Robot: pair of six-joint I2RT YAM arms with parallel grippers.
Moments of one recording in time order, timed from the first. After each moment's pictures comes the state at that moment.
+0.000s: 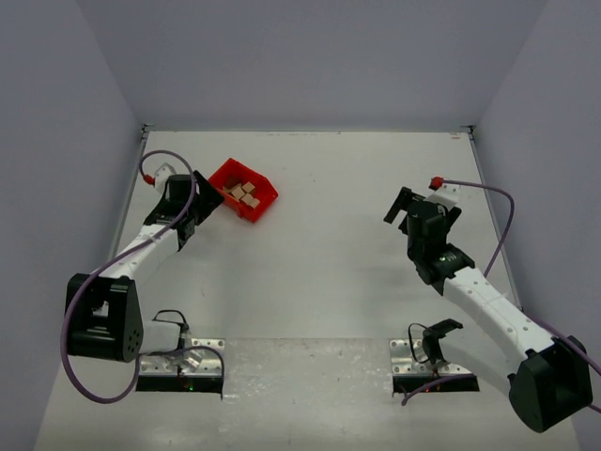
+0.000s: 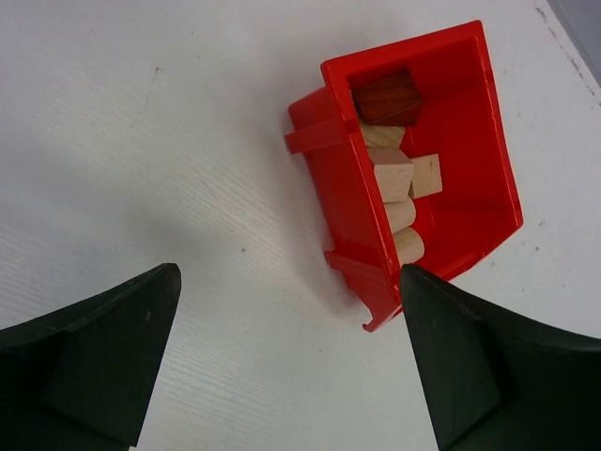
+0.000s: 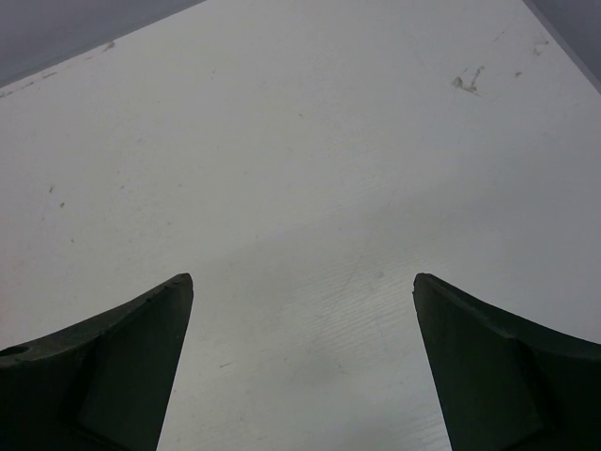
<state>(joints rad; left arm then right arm) -0.06 1.29 0.74 -0.13 -0.25 -0.79 0.39 0.95 0.54 -0.02 0.62 0.46</state>
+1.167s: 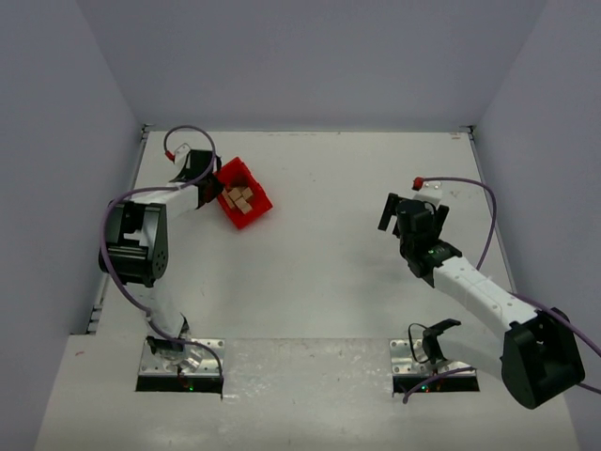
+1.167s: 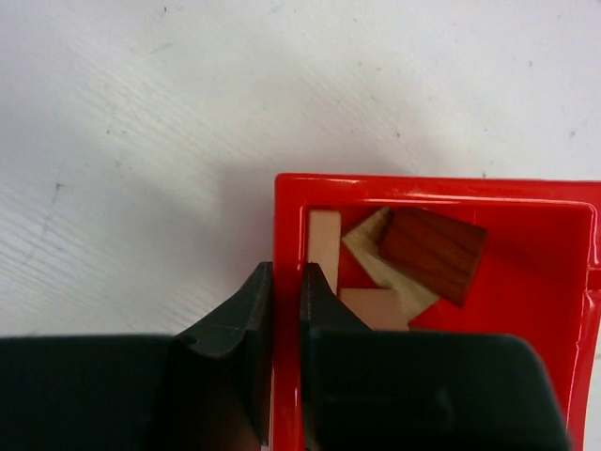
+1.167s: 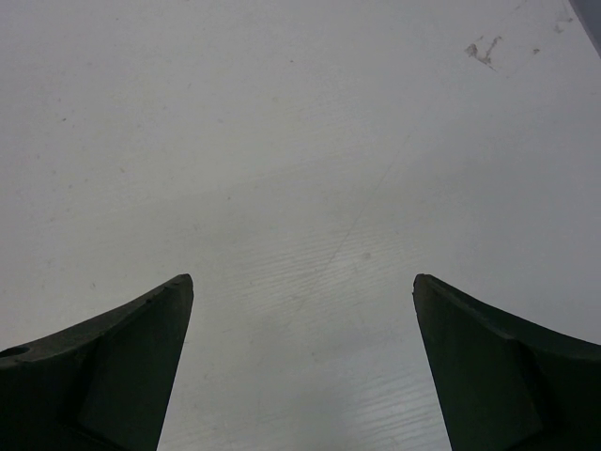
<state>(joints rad) -0.06 1.81 1.10 -0.10 -0.29 -0.76 0.39 1.10 0.53 0.02 0.58 0.36</state>
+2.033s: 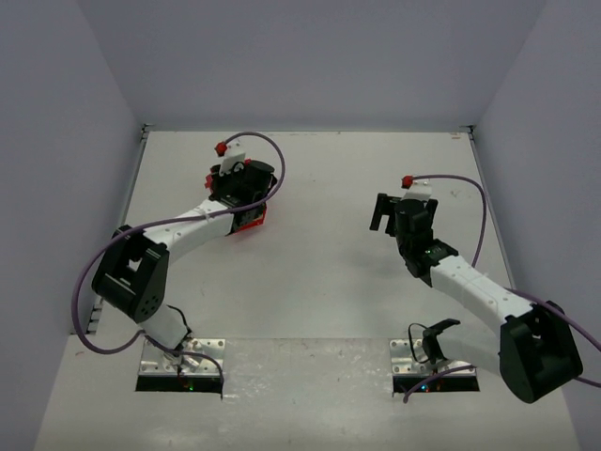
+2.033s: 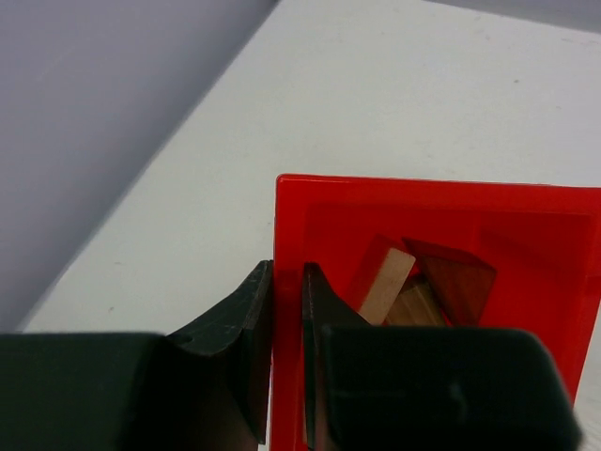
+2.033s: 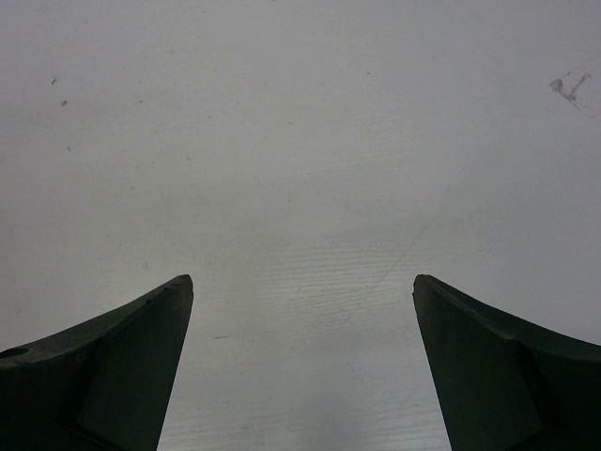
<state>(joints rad) -0.51 1.59 1.06 -0.14 -1.13 -0.40 0.40 1.12 0.51 0.13 0.44 0.28</state>
